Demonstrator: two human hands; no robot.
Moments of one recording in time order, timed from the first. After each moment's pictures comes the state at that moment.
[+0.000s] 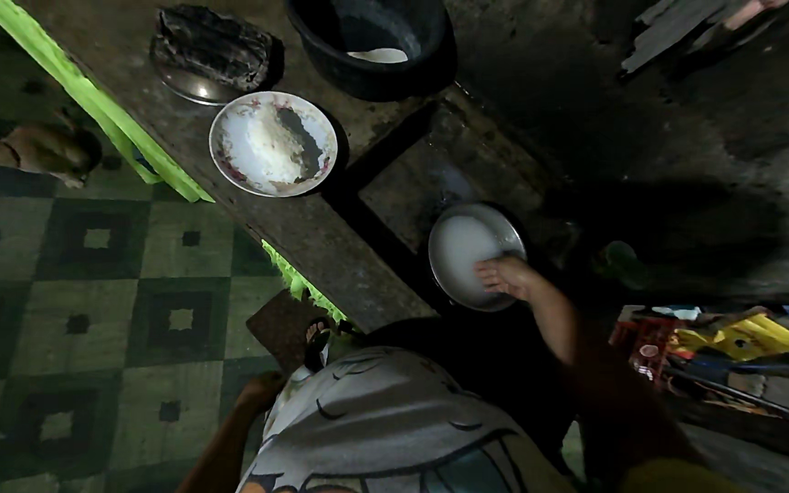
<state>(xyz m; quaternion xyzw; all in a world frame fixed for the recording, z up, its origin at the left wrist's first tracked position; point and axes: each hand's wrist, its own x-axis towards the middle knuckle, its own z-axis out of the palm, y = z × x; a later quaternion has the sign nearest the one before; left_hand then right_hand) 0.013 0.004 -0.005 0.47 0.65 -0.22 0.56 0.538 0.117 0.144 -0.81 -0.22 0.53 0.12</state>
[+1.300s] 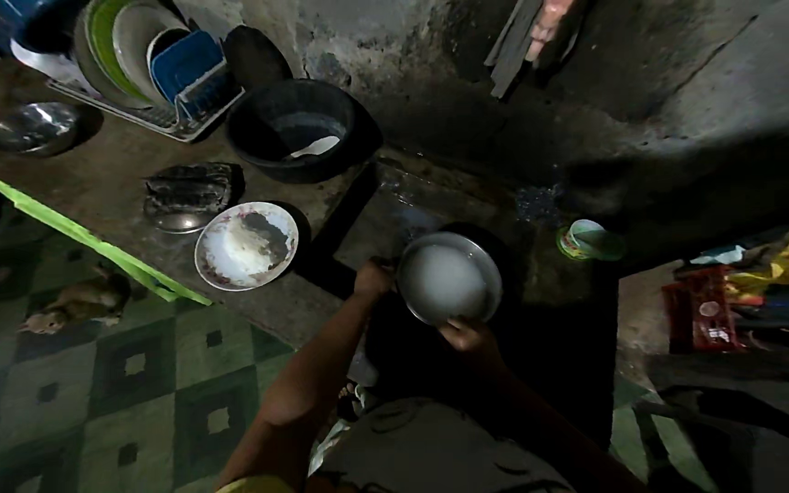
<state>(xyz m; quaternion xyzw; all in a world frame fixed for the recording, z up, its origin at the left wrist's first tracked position) 0.316 0.225 0.169 0.66 0.56 -0.02 0.50 0.445 0.013 0.136 -0.69 -0.70 -0.07 0.18</state>
